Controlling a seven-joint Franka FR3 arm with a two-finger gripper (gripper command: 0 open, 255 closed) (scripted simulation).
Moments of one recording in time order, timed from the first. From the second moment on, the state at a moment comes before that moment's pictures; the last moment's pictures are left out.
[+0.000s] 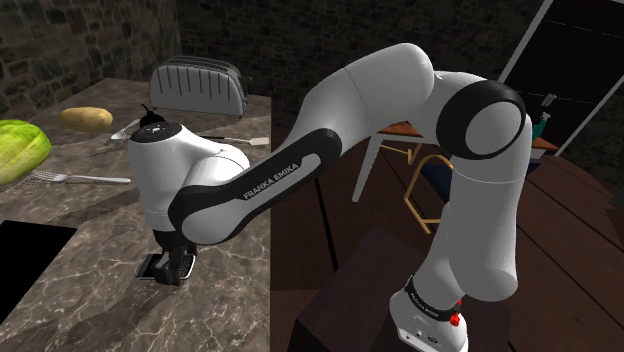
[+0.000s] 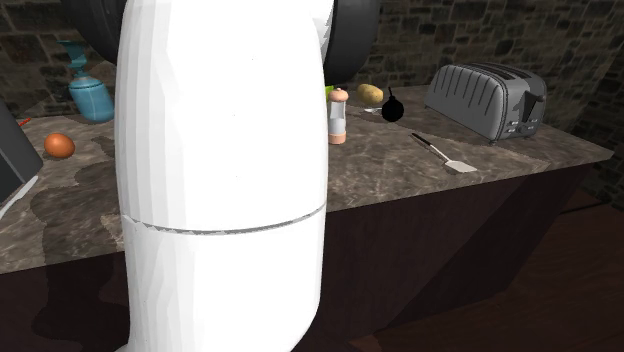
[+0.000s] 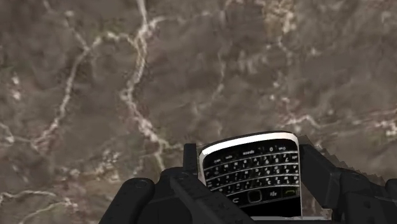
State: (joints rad) arm 0.39 0.36 0.35 -1.87 -0.14 2.22 0.25
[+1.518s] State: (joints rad) arm 0.34 0.28 0.35 -1.76 -0.09 2.03 0.15
